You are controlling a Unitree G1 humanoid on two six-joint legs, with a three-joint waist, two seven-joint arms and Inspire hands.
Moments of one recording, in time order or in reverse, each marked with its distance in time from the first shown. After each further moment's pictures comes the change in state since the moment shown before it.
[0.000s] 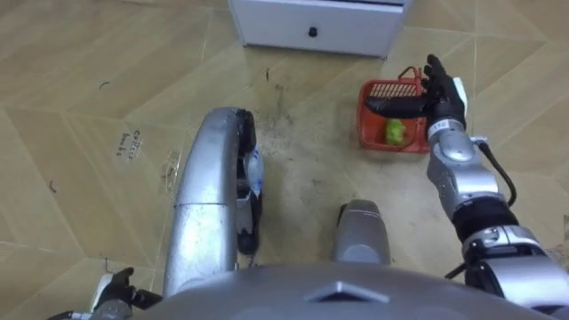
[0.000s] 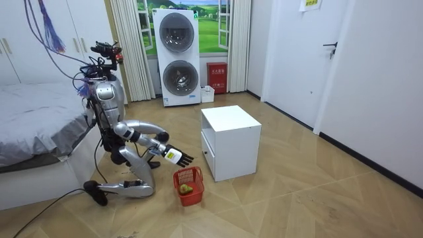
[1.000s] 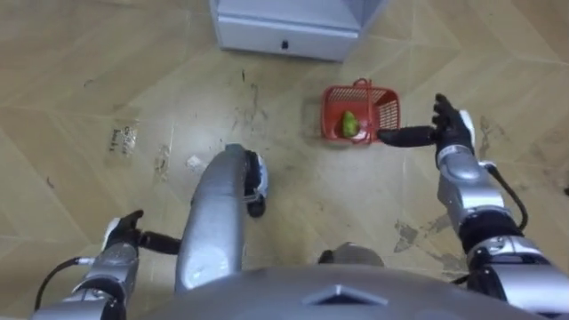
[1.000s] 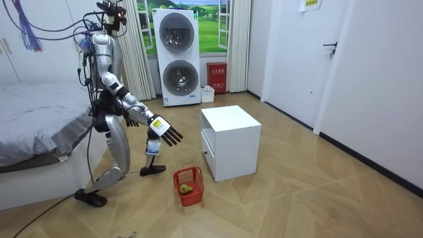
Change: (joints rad) left arm -0.136 0.017 0.306 -0.083 0.124 0.074 -0.060; right arm 0.037 0.016 -0.111 -0.007 -0.132 0.030 -0.005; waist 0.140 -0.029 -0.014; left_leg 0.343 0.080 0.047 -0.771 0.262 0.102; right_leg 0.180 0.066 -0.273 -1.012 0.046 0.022
